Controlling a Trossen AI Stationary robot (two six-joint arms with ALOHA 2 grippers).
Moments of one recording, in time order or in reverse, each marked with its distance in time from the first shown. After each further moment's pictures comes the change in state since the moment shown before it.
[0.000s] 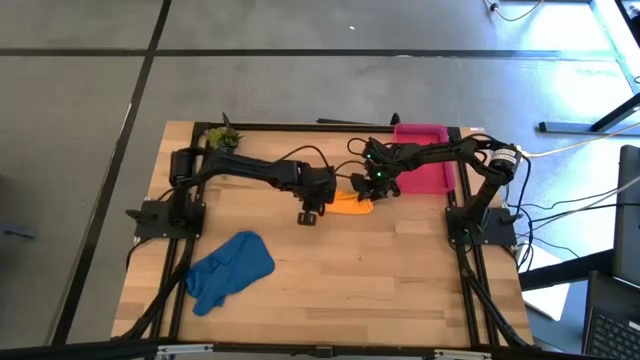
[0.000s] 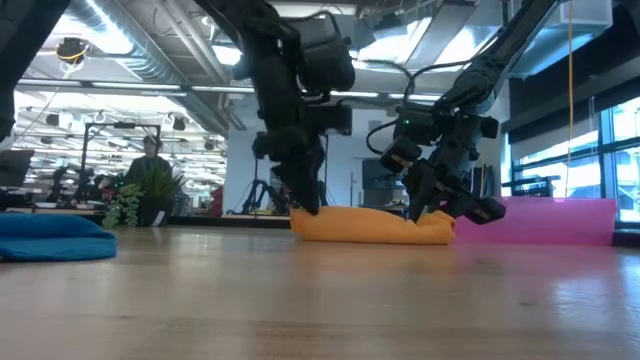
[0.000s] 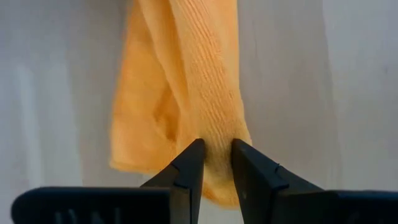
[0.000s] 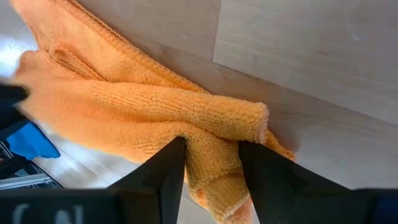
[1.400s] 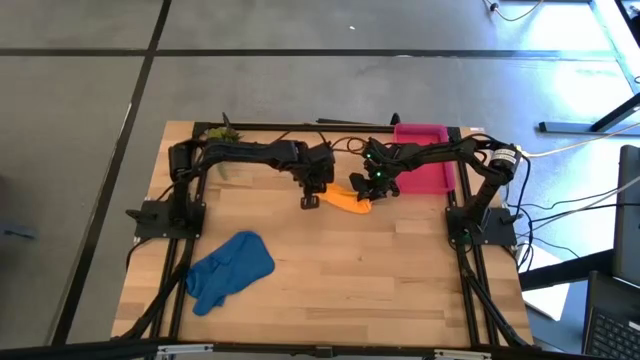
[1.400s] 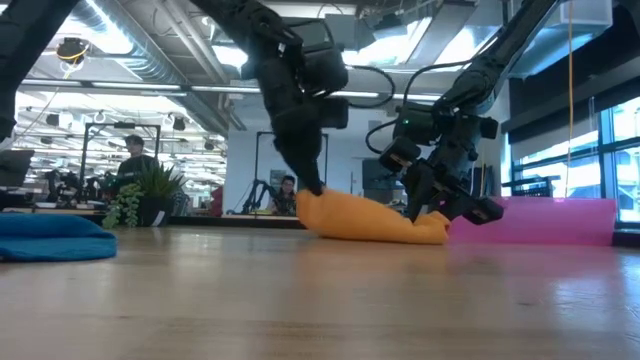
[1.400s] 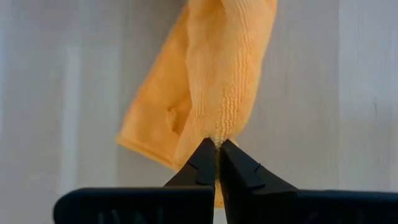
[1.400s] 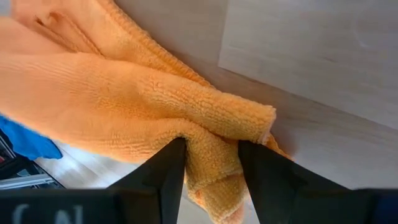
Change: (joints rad) left arm 0.135 -0.010 0.082 -0.079 0.150 -0.071; right arm 0.000 0.001 0.000 0.000 0.000 -0.003
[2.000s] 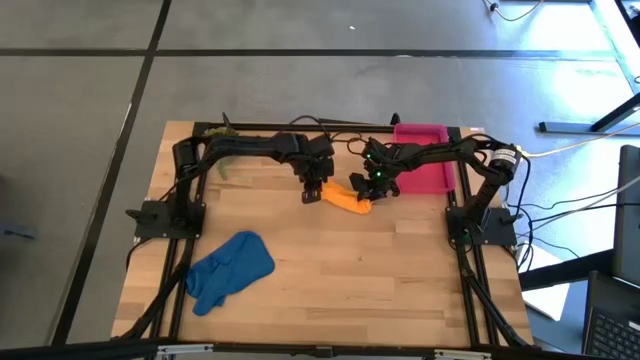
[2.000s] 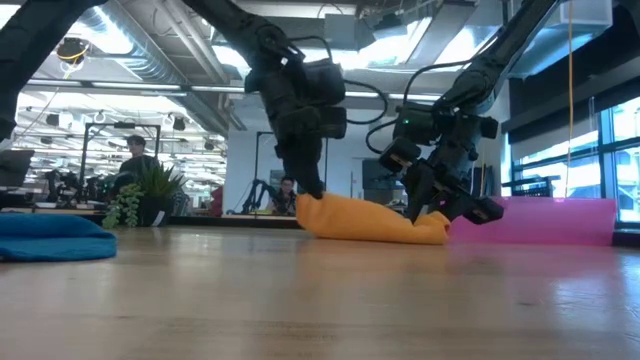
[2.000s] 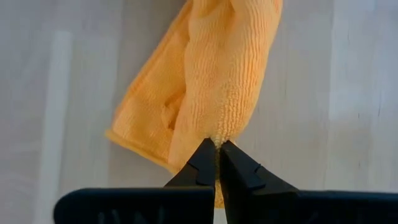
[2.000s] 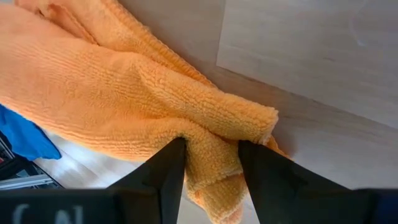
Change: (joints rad) left arm 0.068 0.044 0.030 -0.024 0.134 -0.023; right arm 0.007 0.000 0.000 -0.002 0.002 0.003
